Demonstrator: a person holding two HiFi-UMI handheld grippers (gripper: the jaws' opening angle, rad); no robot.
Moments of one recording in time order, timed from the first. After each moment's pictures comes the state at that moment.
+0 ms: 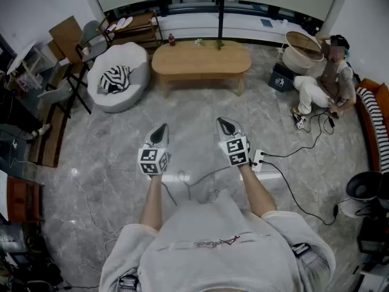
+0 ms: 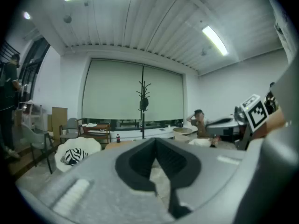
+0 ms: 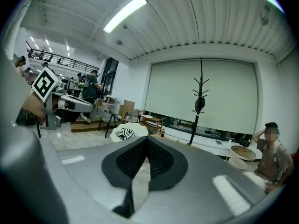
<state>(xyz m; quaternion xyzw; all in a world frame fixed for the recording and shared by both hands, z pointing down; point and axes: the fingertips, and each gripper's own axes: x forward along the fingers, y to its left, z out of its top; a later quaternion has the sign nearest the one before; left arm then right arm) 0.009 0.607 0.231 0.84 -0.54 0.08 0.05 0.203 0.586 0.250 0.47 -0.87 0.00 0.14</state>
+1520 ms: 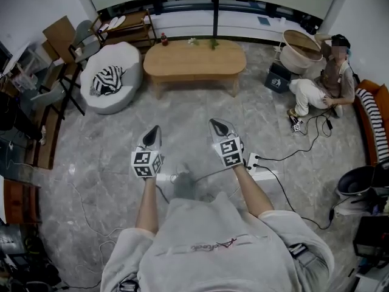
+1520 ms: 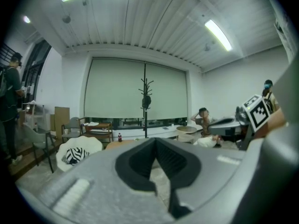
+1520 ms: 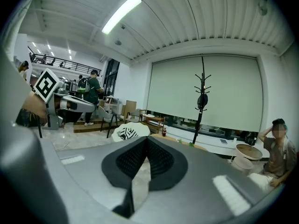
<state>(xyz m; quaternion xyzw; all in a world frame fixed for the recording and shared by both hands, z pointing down) 0.049 0.550 0.252 0.82 -0.56 0.09 0.05 0.244 0.526 0.274 0.45 -0.88 0.01 0.13</state>
